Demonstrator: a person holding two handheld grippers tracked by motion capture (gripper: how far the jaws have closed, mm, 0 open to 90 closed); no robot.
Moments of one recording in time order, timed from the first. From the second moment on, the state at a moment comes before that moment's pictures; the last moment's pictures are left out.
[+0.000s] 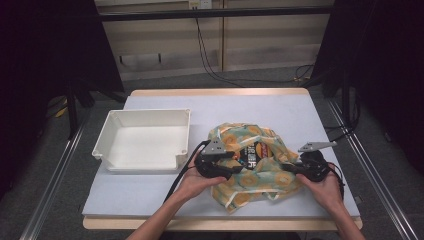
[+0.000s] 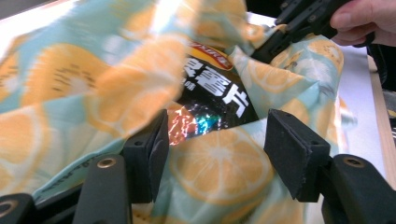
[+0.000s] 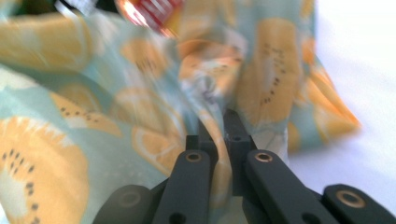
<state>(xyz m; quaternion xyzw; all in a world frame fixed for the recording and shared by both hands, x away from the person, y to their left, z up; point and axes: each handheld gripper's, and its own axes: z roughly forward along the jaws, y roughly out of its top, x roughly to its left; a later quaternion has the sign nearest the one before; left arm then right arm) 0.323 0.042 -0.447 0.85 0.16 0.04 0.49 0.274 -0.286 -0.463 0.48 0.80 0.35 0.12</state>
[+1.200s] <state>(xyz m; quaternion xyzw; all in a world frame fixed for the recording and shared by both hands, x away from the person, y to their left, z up) 0.319 0.042 -0.438 0.85 0.16 0.04 0.50 0.301 -0.232 -0.437 0.36 0.84 0.41 0.07</state>
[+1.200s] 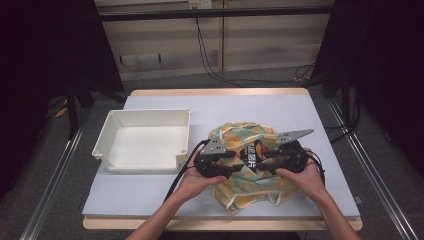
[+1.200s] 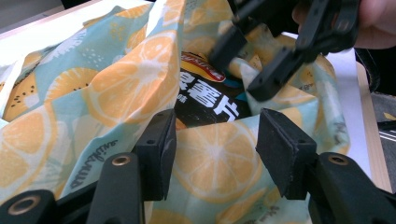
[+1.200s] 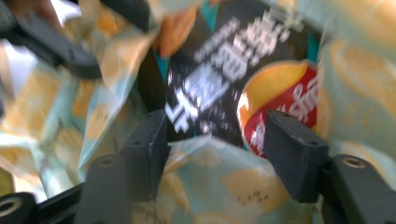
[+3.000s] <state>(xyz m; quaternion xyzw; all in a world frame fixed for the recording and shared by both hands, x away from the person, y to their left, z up) 0.317 -0.041 -0.418 0.87 0.07 -0.01 0.48 0.217 -0.295 -0.450 0.43 0.78 0.45 0.10</state>
